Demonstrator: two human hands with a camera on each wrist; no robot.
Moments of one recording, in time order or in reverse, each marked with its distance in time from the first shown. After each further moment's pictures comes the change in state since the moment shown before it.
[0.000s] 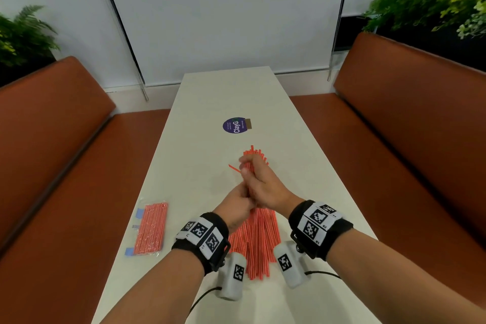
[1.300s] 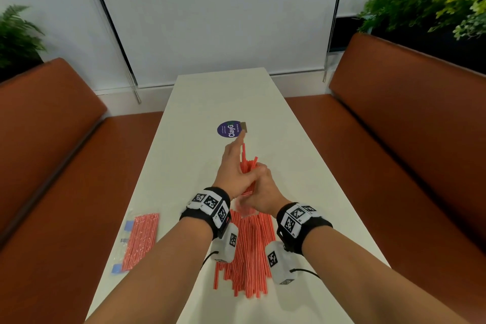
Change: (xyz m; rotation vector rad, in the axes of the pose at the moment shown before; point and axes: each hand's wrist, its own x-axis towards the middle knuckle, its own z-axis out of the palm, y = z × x) left_hand 0.073 0.026 -0.020 0.349 0.269 0.324; right_hand 0.037 0.080 0.007 -0.169 0.043 0.394
